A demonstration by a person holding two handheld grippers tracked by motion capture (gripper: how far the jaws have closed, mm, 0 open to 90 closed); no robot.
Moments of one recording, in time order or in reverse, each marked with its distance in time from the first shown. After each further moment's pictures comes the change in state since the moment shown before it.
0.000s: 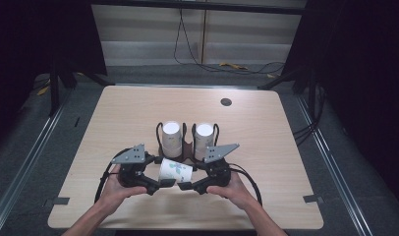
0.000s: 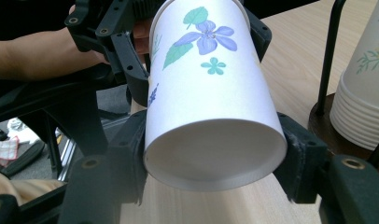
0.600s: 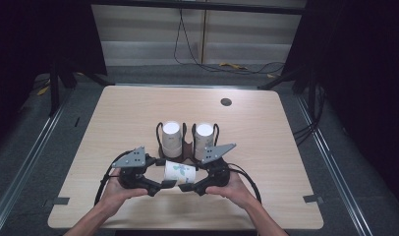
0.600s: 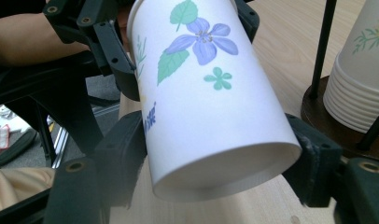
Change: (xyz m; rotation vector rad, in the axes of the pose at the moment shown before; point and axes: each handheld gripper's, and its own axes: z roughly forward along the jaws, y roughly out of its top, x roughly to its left) left arm -0.003 -0.006 0.002 -0.014 0.012 0.024; right arm -0.003 -0.001 0.004 0.064 -0.031 0.004
